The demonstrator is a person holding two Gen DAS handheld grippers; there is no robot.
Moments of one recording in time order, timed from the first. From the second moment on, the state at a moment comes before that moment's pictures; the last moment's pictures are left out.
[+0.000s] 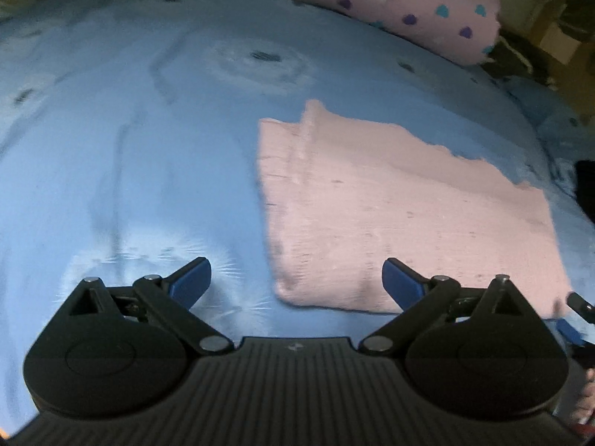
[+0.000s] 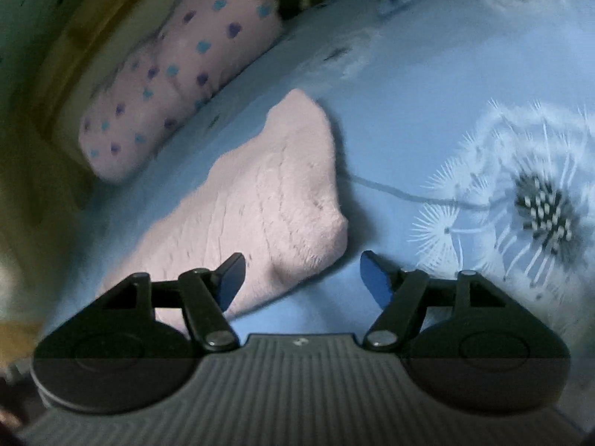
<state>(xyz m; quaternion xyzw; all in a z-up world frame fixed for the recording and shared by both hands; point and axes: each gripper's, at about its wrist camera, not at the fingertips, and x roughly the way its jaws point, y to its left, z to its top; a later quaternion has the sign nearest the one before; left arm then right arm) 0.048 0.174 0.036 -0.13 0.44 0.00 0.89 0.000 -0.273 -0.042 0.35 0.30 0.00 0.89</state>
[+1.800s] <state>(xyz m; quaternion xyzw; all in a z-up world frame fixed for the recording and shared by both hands) 0.072 0.140 0.002 -0.11 0.44 0.01 0.89 0.056 -0.245 -0.069 0.44 0.18 -0.06 0.88</state>
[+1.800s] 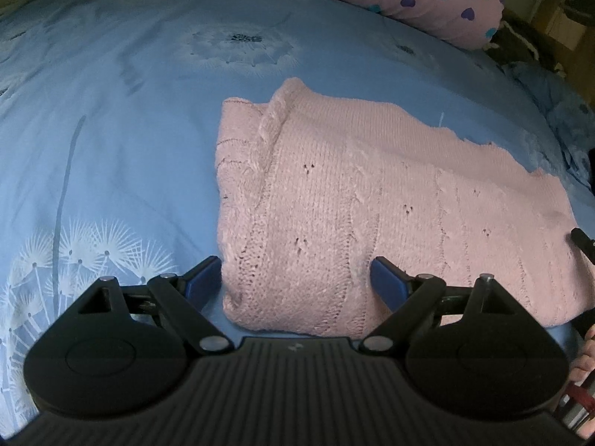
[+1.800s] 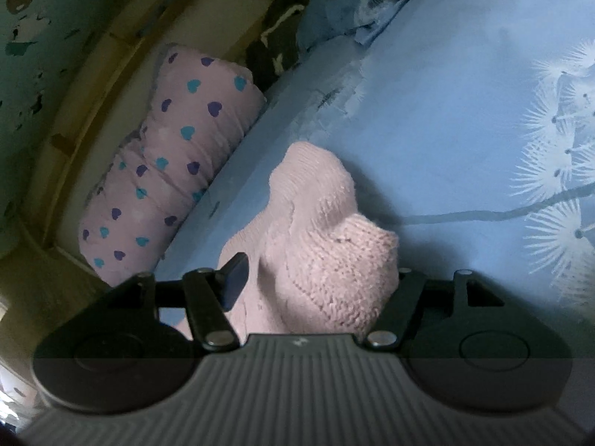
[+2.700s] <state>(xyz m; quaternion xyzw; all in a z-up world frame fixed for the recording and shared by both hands) 0.071 0.160 0.010 -0.14 0.43 0.03 0.89 0.071 -0.225 -0.012 0.31 0.17 -0.02 0.93</state>
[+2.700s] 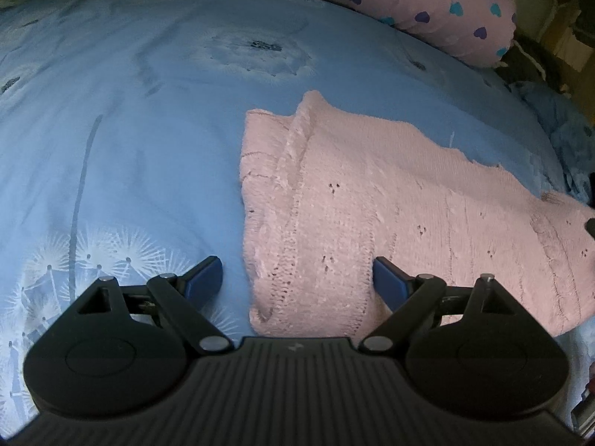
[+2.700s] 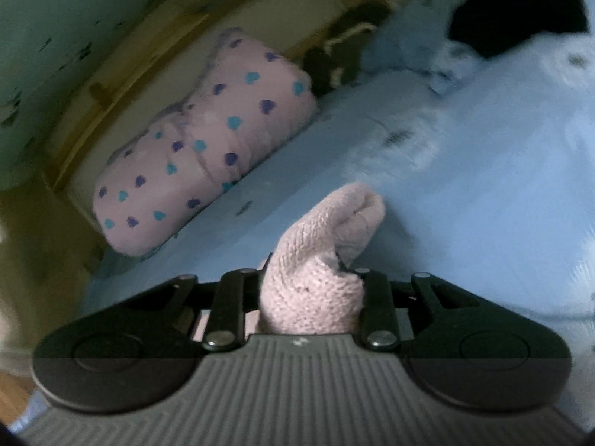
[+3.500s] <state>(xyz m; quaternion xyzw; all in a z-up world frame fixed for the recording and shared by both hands) 0.062 0.193 0.021 -0.18 0.41 0.07 0.89 0.088 -0.080 0.052 0.08 0.15 0.12 0.98</state>
